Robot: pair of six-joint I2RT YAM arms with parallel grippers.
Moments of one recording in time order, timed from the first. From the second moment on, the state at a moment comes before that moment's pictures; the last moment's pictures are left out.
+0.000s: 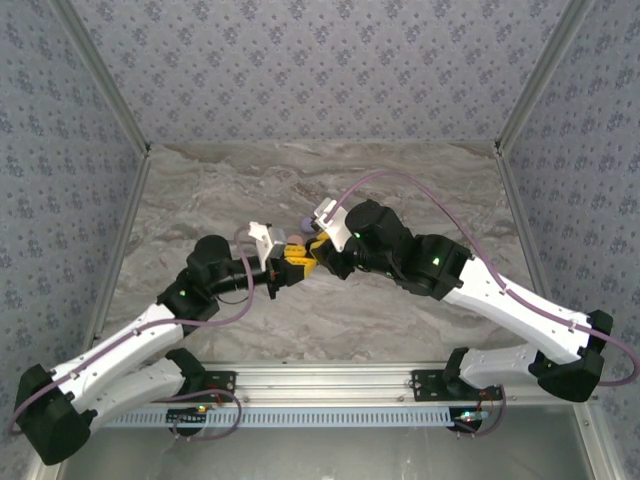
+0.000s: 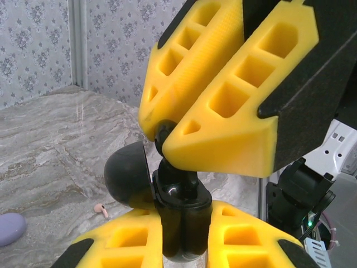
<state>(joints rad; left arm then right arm) -0.75 0.87 0.61 0.18 0.54 -0.17 1.04 1.22 1.35 -0.69 0.09 0.02</state>
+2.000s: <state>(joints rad) -0.76 0.86 0.61 0.31 0.51 -0.19 0.75 1.14 1.20 -0.36 -0.70 0.40</state>
